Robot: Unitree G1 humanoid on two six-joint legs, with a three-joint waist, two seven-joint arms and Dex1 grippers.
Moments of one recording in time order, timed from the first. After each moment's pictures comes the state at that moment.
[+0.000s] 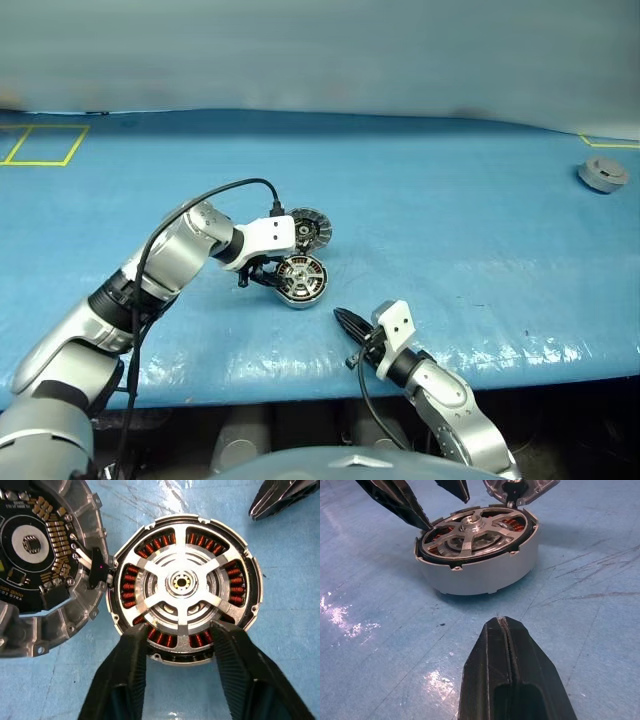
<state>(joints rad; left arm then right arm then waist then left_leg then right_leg) -0.75 0.70 -0.56 -0.08 0.02 0.71 -1.22 0.29 -0.24 0.26 -0.28 0.20 0.16 0.46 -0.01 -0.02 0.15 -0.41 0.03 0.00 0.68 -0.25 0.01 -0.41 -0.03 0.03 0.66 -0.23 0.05</state>
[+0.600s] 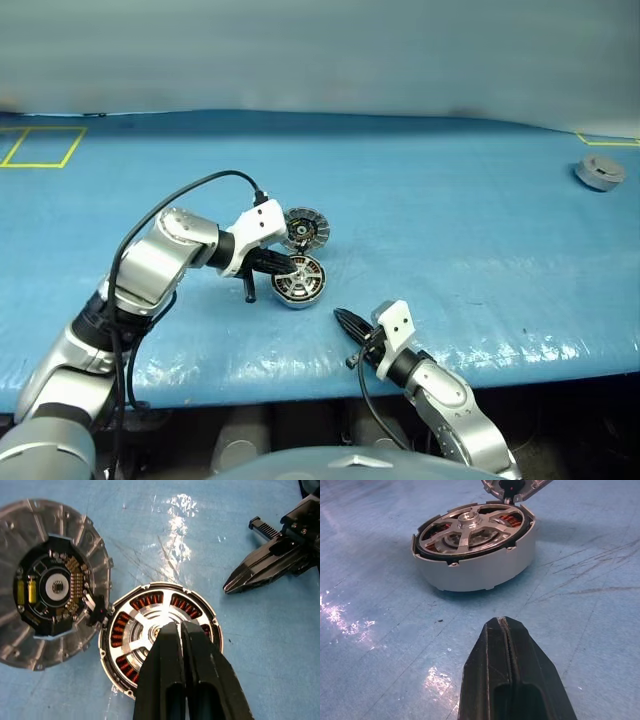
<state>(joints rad) -0.54 0.59 -0.25 -0.26 -0.24 0.89 -1.03 0.29 -0.24 0.26 -0.28 0.20 0.17 0.46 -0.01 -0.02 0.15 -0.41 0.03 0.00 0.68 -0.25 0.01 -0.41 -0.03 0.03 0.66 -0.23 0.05</state>
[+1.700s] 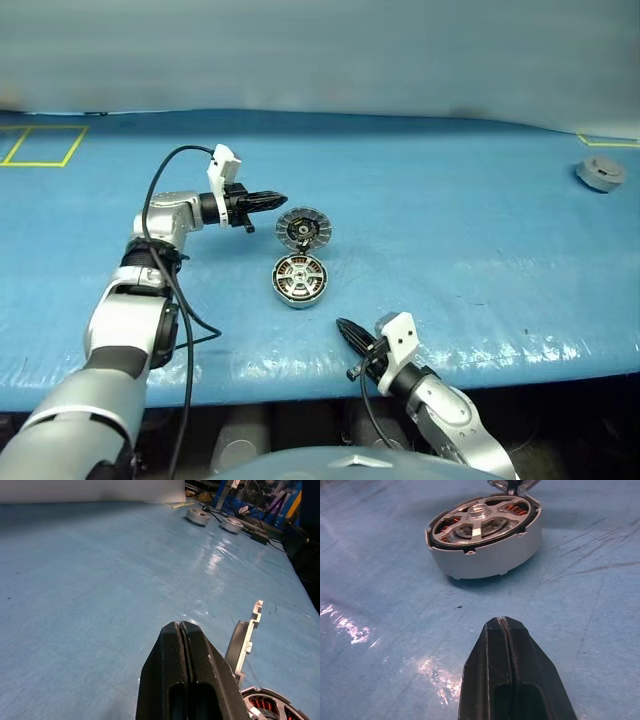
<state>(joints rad) -1.00 0.39 -0.01 1.03 -0.24 0.27 -1.27 0.41 -0.24 0.29 -0.40 0.23 0.21 0.44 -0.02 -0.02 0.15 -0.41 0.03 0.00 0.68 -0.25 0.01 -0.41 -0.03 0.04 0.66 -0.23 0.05</state>
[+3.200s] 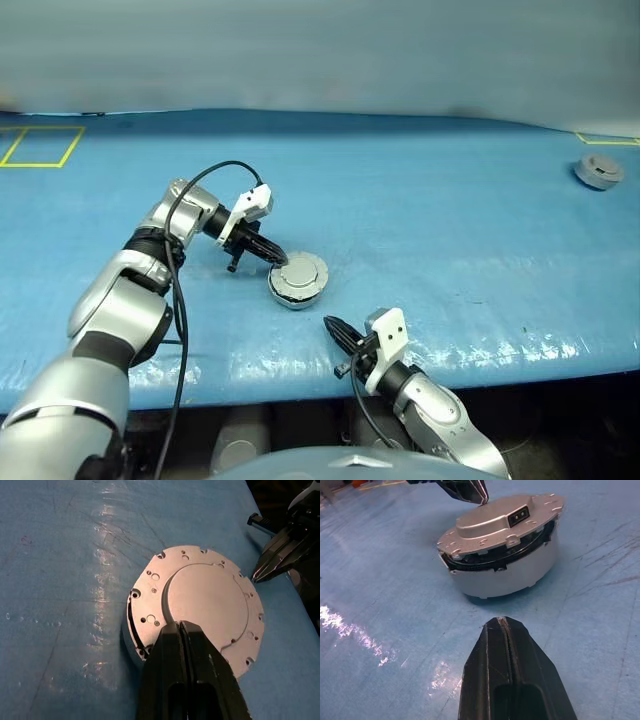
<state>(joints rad) -0.99 0.52 -0.51 0.90 -0.24 0.17 -1.61 0.38 -0.20 0.33 -0.43 0.25 0.27 0.36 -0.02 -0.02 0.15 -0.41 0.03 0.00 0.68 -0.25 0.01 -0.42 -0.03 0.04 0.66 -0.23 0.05</state>
